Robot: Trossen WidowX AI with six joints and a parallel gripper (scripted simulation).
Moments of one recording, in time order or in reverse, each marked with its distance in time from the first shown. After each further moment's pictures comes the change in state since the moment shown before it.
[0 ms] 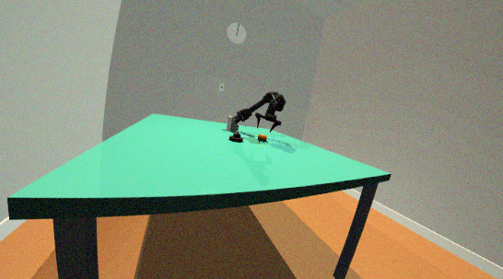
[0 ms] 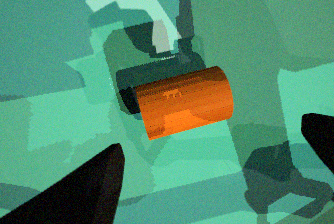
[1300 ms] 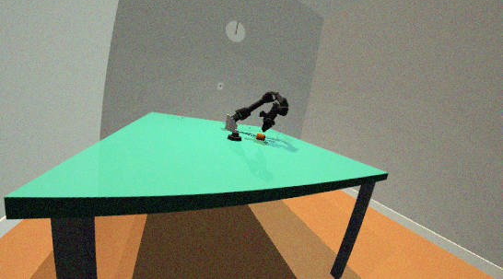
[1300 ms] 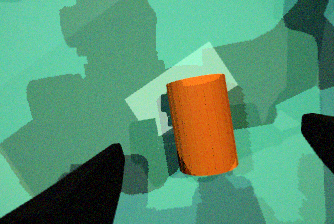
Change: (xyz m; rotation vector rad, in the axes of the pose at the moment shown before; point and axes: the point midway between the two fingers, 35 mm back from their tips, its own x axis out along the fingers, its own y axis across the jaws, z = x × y) arm 0.012 0.012 0.000 1.530 -0.150 -0.122
